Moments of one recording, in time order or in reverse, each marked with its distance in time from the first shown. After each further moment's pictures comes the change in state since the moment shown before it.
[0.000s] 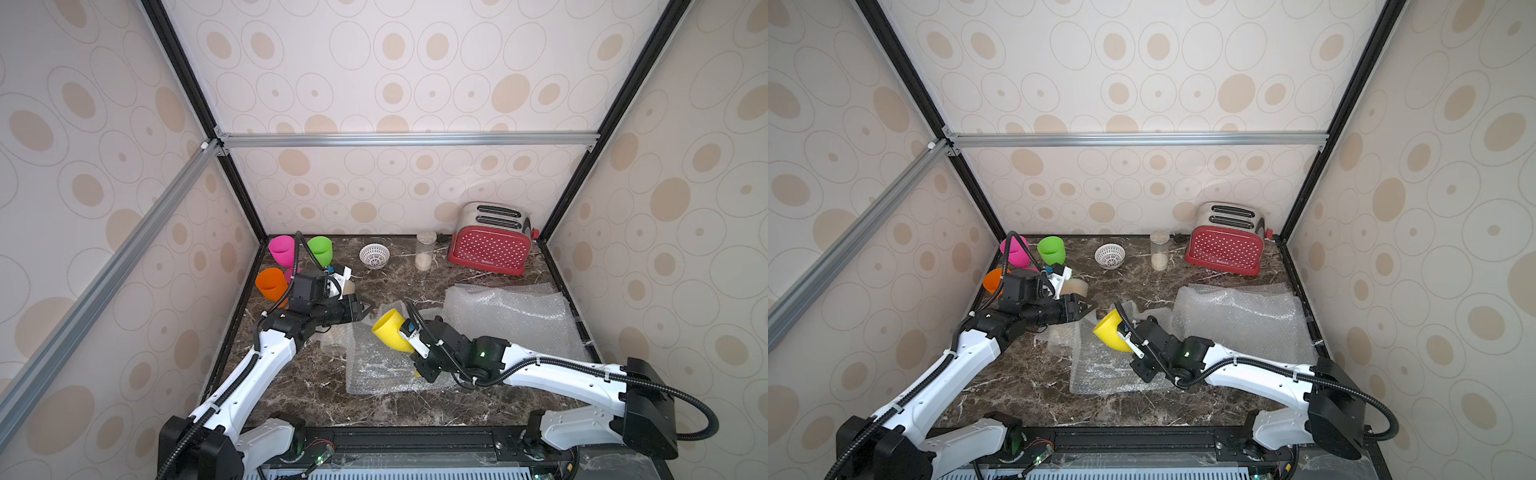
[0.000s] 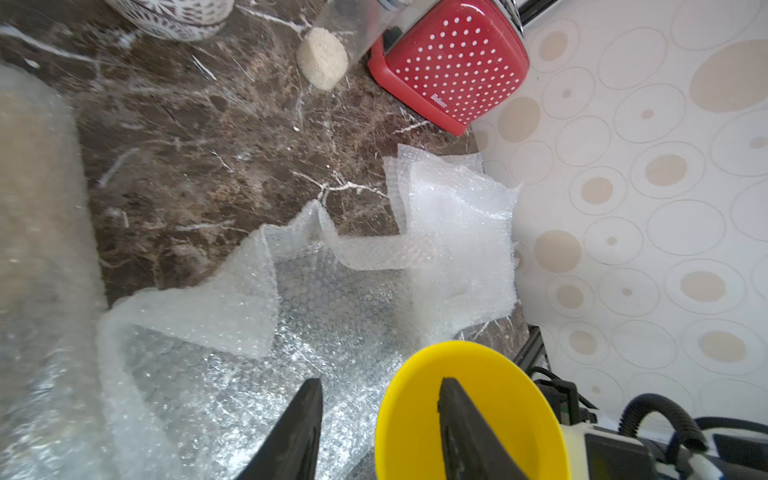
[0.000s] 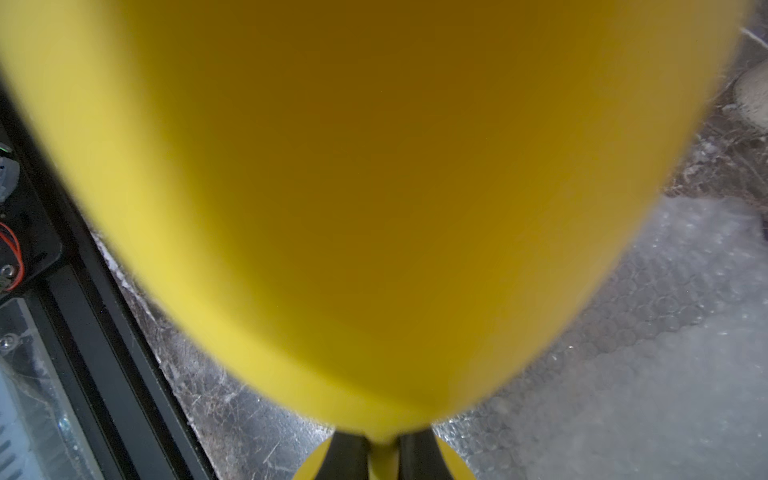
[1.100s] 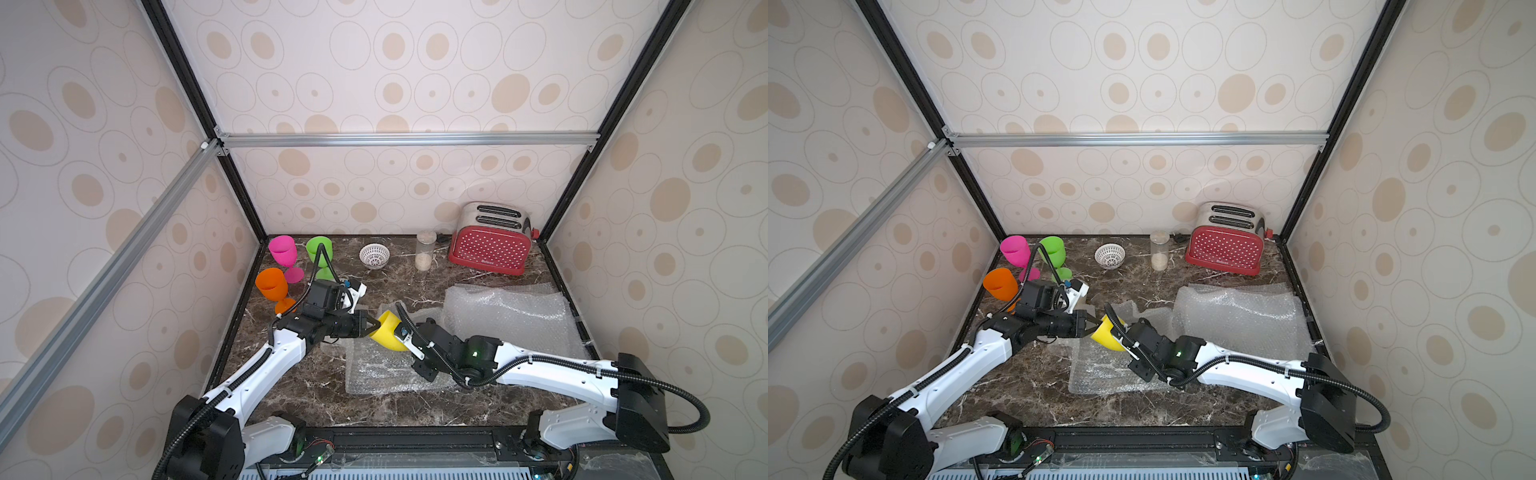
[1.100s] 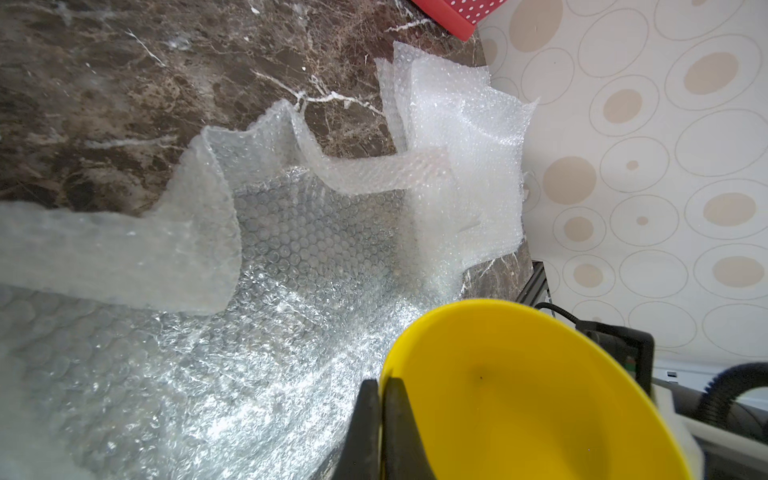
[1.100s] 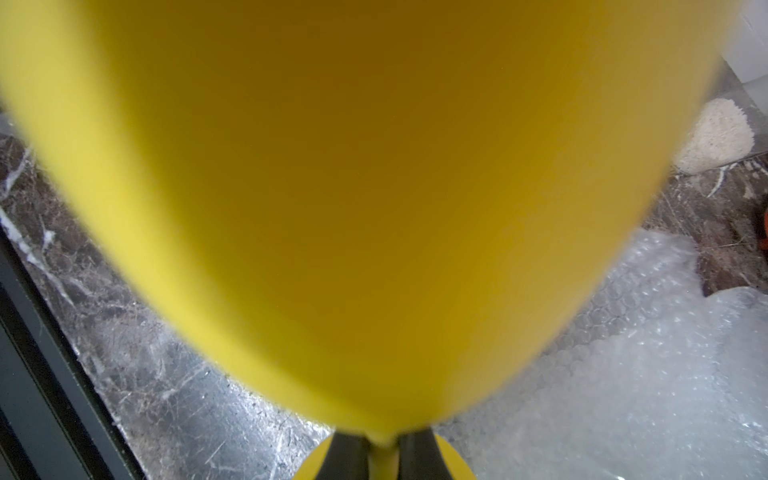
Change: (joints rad) left arm -0.083 0.060 -0.073 -0.008 0.031 0.068; right arm 0.035 0.051 0.058 -0.061 0.121 -0.100
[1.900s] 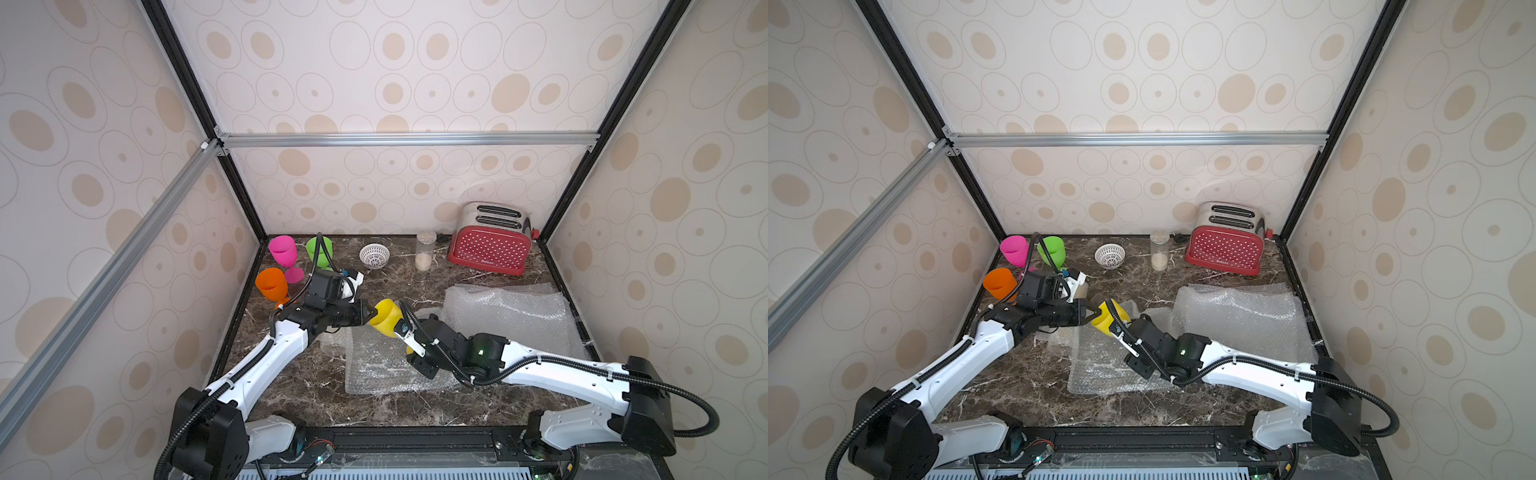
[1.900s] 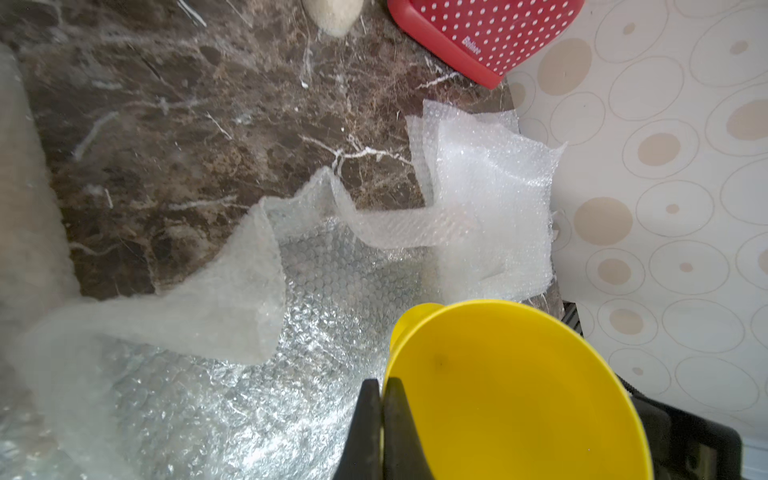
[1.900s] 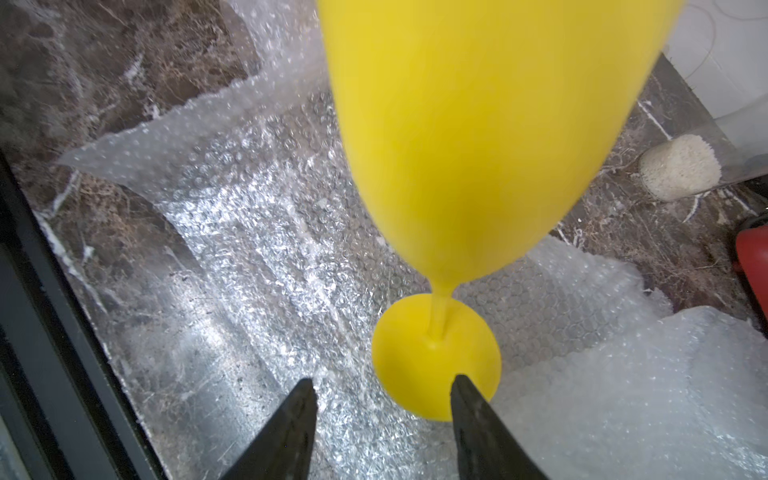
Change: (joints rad) left arm 0.014 0.062 0.127 -0.013 -0.129 -0.013; right arm -0.001 -0.061 0.041 -0.023 -0.023 -0.012
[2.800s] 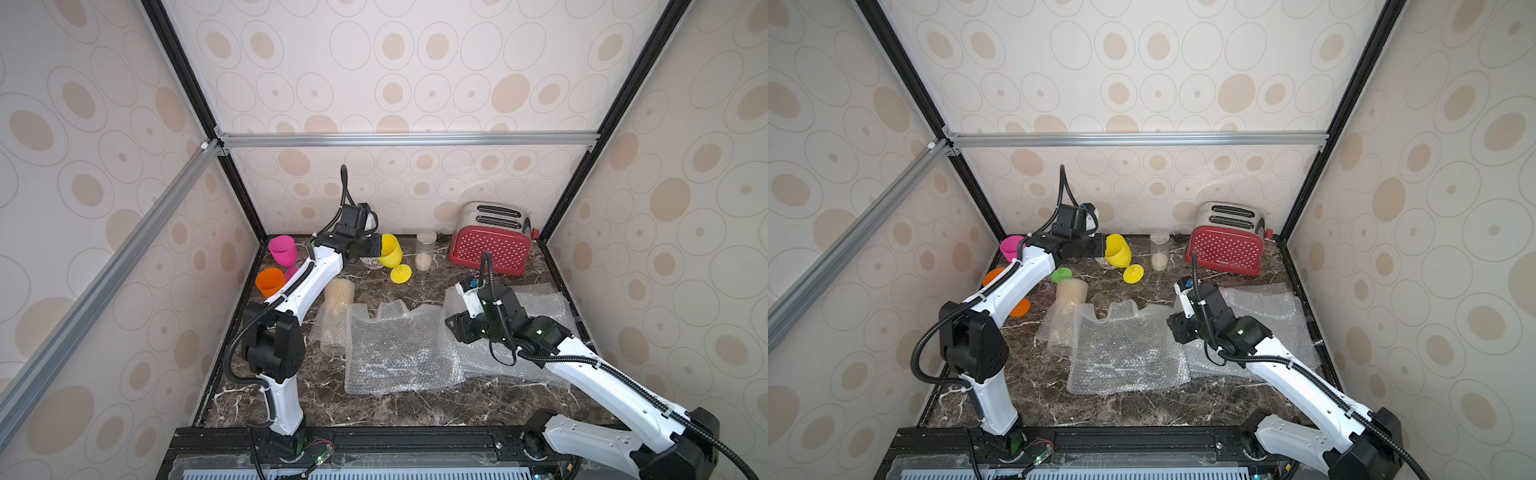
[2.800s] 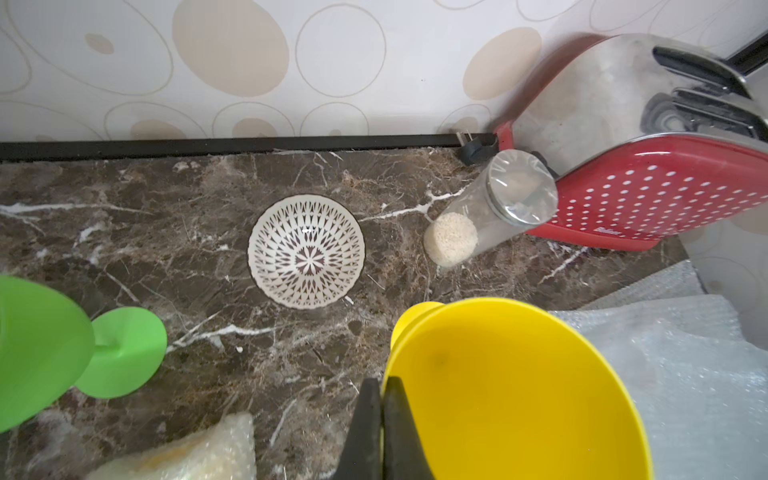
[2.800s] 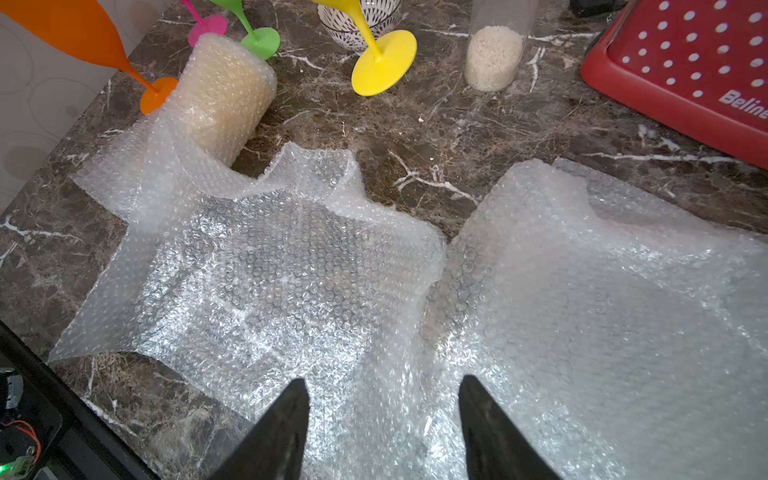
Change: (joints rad) left arm -0.022 0.660 0.864 -0.173 -0.454 0.186; right arm -0.469 -0.230 -0.058 -0.083 -0.204 0.252
